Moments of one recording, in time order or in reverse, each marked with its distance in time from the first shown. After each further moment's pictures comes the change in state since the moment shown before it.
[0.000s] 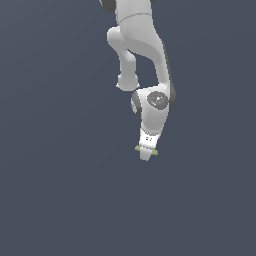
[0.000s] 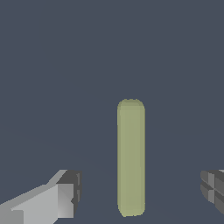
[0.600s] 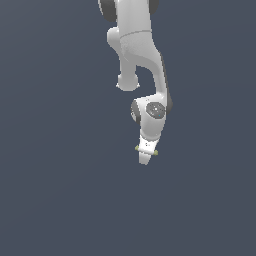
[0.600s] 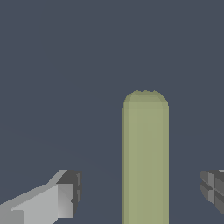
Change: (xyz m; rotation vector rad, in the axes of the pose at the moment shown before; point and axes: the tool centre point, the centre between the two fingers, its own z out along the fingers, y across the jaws) arm 0.000 -0.001 0.044 0.002 -0.001 -0.005
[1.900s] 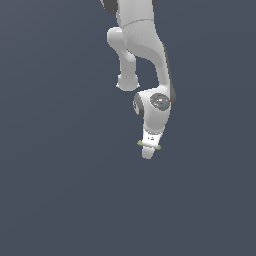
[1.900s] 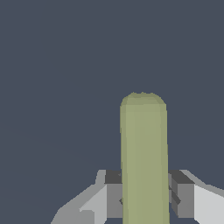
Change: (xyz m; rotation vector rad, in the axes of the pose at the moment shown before) arm 0.008 -0.017 -0.026 -0.001 0.000 -0.005
